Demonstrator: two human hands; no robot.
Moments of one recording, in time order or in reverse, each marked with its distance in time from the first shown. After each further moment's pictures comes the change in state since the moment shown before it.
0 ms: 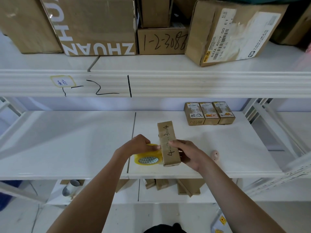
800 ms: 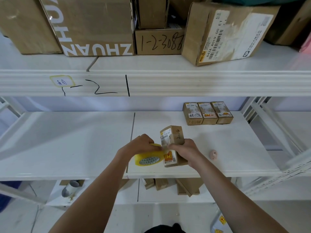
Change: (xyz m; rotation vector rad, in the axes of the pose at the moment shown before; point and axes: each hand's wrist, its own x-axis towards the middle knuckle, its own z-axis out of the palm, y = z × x) left_hand -0.008 0.020 0.004 0.040 0.018 0.045; right_hand 0.003 -0.003 0.010 -0.319 0.348 -0.019
